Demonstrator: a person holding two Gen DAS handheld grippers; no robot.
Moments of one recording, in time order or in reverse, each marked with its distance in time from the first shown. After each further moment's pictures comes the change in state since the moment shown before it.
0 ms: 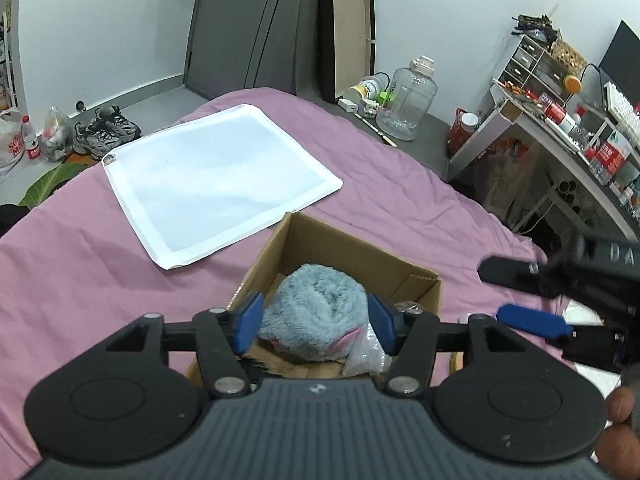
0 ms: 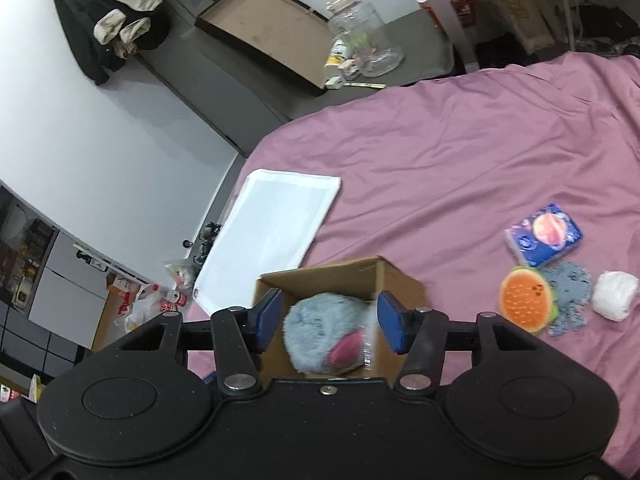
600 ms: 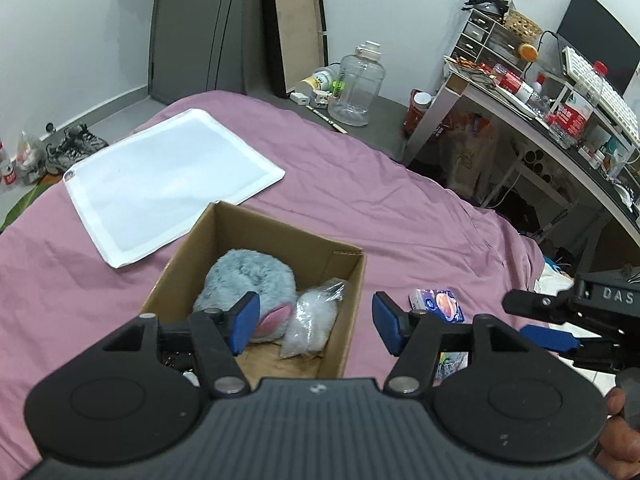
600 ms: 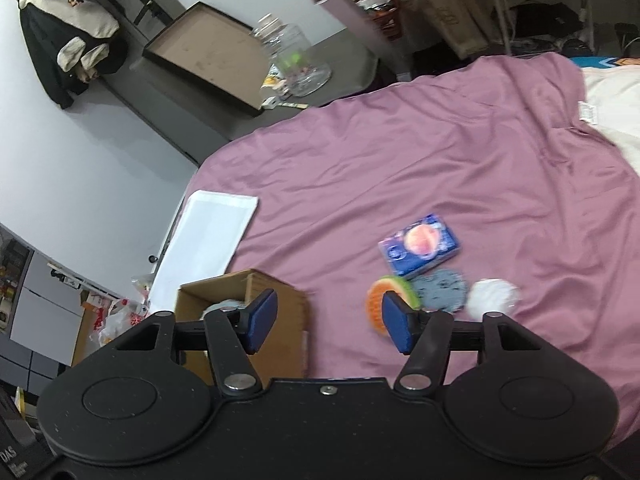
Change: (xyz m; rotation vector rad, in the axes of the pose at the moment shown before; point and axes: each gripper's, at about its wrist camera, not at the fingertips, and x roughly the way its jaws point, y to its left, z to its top) left arm -0.012 -0.061 -0.018 0.108 0.007 -0.034; right arm -0.049 -0.093 0.010 0.043 -0.023 -0.085
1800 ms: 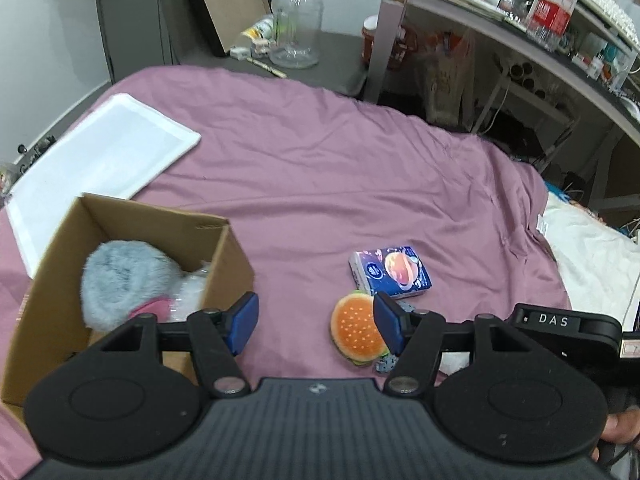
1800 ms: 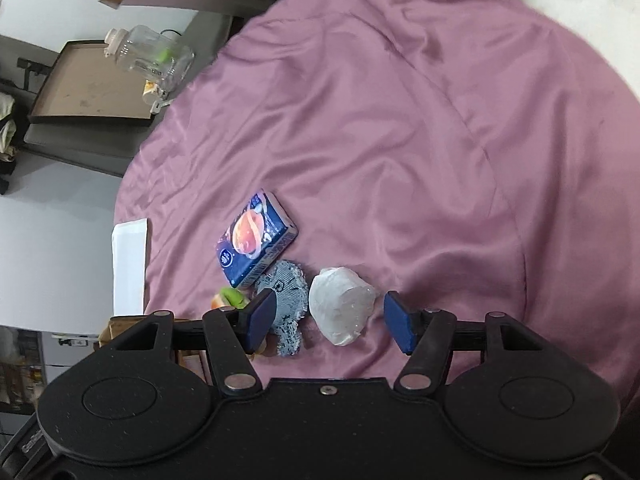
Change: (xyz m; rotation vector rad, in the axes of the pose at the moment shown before) left arm 0.086 -0.112 -0.009 0.162 0.165 0.052; right arm 0.071 -0.158 0.001 0.356 0.176 -0.004
